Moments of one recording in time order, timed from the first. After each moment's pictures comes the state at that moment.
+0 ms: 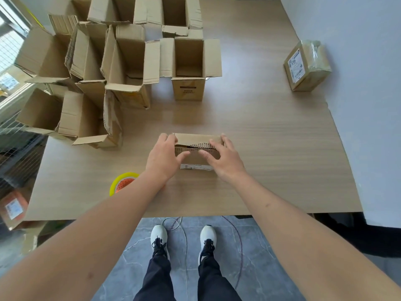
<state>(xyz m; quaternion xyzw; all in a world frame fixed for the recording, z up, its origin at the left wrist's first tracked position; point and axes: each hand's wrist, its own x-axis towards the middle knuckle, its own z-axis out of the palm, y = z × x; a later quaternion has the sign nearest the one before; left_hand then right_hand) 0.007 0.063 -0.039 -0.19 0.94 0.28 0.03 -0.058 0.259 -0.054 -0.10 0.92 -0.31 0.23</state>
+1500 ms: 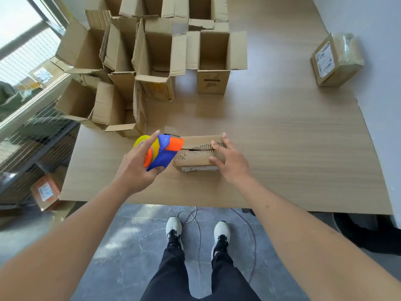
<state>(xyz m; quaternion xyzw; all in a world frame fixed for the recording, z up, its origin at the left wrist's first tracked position) 0.122 -0.045 -0.035 -0.16 0.93 0.34 0.00 -0.019 0.226 -0.072 -0.19 0.91 -0.29 0.22</state>
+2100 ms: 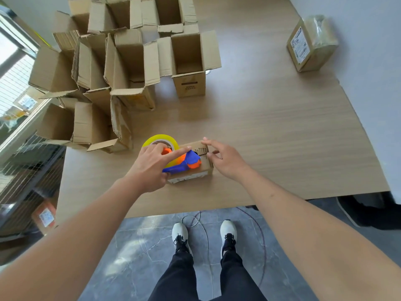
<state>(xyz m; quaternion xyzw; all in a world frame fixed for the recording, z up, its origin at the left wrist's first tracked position) 0.053 0.003 -0.019 0.08 0.99 0.07 0.13 -0.041 0.251 -0.070 -0.18 0.84 -0.45 0.26</state>
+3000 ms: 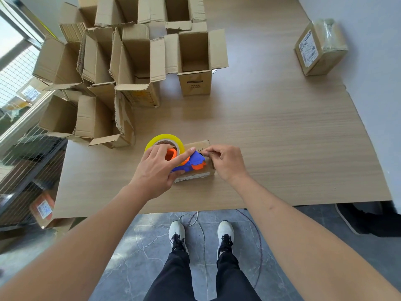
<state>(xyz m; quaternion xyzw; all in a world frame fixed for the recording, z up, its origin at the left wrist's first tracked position) 0.073 0.016 -0.034 0.08 1.00 0.04 0.02 -0.028 0.236 -0.069 -0.16 0.86 -0.47 0.12</state>
